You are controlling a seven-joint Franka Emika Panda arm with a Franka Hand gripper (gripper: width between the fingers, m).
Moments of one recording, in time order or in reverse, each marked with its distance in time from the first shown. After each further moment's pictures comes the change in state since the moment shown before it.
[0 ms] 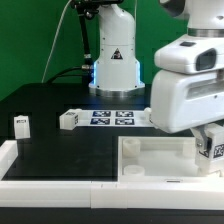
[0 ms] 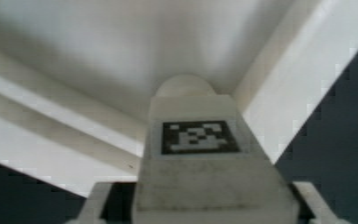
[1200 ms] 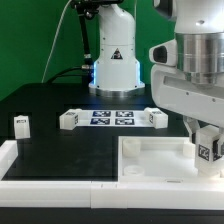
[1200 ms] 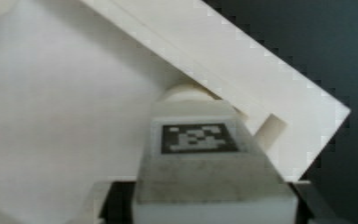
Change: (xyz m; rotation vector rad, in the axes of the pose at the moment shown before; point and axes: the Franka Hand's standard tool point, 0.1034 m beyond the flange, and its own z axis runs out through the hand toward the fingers) arm -0.002 0.007 0.003 0.036 -0.022 1.420
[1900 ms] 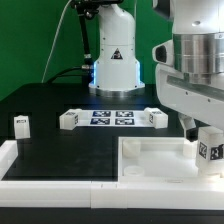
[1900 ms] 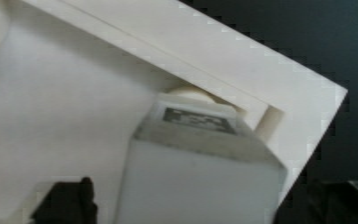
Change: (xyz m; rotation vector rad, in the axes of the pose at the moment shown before) arm 0.002 0.000 -0.001 0.008 -0.003 -0.124
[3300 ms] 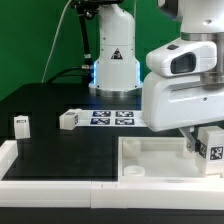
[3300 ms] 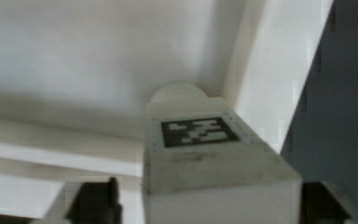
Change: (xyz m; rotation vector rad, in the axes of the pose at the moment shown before) arm -0.009 -0.004 0.002 -0.018 0.005 -1.124
